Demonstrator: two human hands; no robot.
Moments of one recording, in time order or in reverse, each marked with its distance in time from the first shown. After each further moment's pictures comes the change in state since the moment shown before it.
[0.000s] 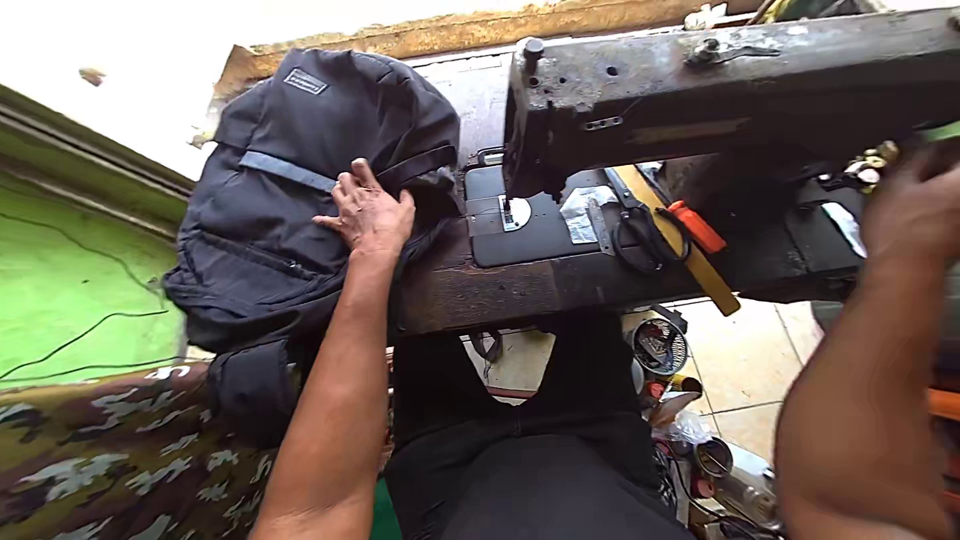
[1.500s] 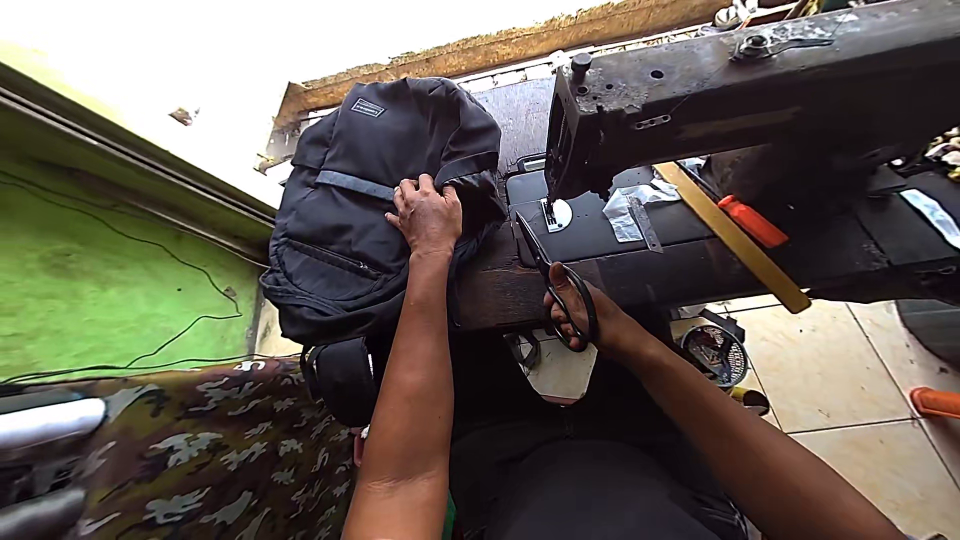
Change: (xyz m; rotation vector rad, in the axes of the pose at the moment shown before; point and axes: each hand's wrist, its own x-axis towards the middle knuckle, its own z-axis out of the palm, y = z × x) left_hand -0.003 0.002 -0.013 -0.110 0.012 0.044; right_hand -0.204 -0.170 0.060 0.957 -1.423 0.302
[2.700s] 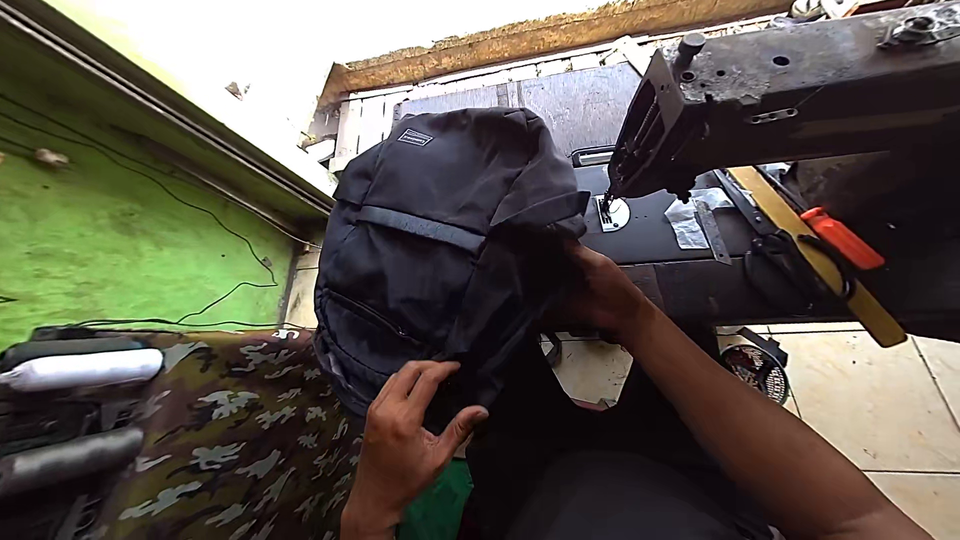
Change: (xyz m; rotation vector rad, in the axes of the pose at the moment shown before) left_hand -0.218 -0.151 -0.089 -0.253 0.030 0.520; right_hand 0.060 -0.018 0.042 0.559 -0.418 -0.273
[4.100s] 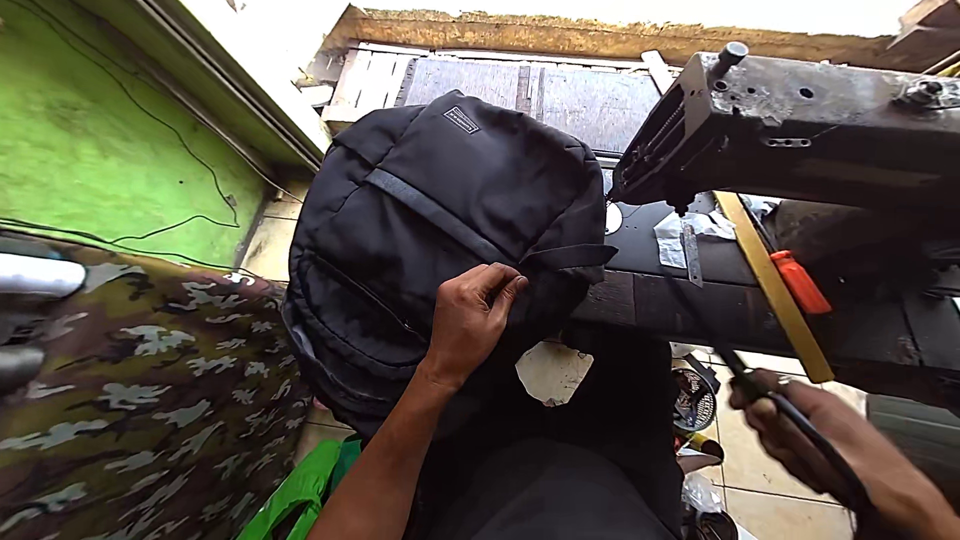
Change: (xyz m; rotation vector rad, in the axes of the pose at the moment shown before) left_hand 0.086 0.037 0.089 -0.335 0.146 -0.107; right_hand -0.230 -0.084 -0.072 -1.212 0.367 0.109
